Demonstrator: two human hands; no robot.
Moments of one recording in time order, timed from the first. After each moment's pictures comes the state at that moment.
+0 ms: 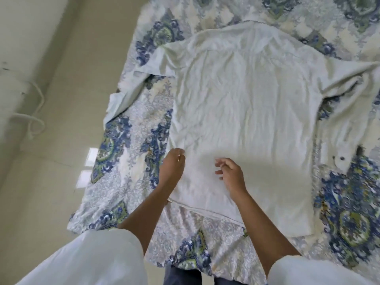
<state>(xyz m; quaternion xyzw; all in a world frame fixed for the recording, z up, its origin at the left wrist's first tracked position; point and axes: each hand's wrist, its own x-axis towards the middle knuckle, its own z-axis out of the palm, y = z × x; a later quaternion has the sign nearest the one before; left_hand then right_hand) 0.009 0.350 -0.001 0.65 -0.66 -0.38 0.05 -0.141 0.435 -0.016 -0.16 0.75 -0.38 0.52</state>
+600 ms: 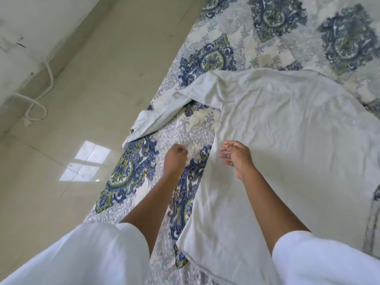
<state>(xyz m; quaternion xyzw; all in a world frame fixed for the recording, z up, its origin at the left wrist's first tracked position) 0.063 0.176 -0.047 0.71 -0.41 -0.53 0.19 -0.109 0.197 -0.020 -0.13 0.73 -0.36 0.56</state>
